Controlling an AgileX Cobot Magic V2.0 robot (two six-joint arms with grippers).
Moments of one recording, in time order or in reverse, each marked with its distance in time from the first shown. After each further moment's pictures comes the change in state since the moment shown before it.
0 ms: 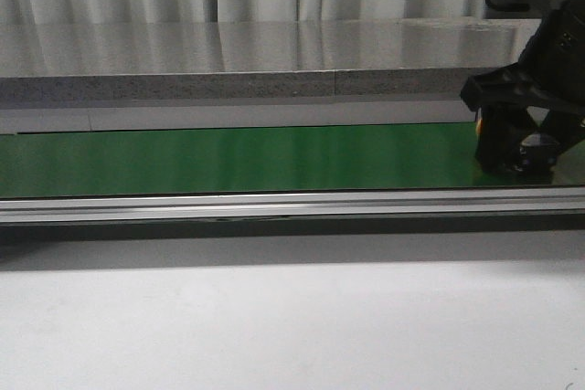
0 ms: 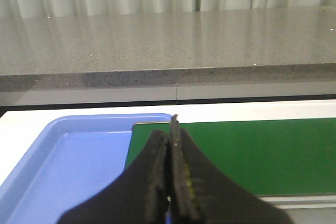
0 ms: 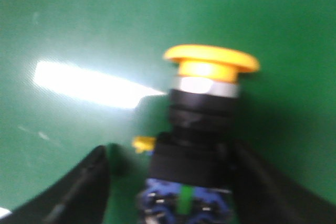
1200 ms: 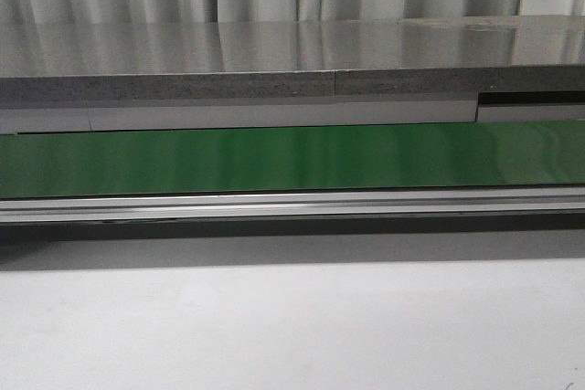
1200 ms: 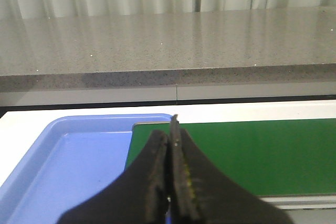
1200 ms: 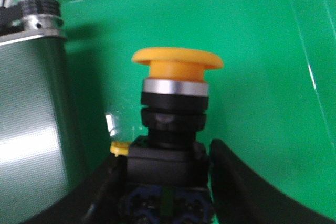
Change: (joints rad) left arm 0.000 0.000 0.000 0.000 0.000 0.000; right arm -0.568 0.092 -0.233 -0.152 0.117 0.000
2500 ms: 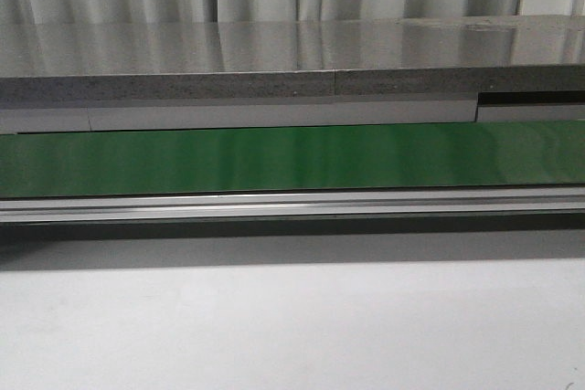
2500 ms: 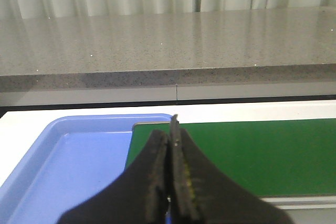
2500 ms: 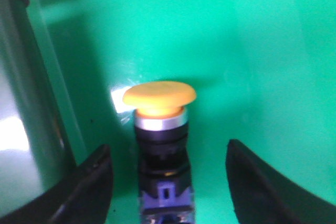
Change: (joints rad) left arm 0.000 0.000 0.000 0.000 -0.002 0.000; right arm -0.007 0.120 0.000 0.082 -0.006 0.000
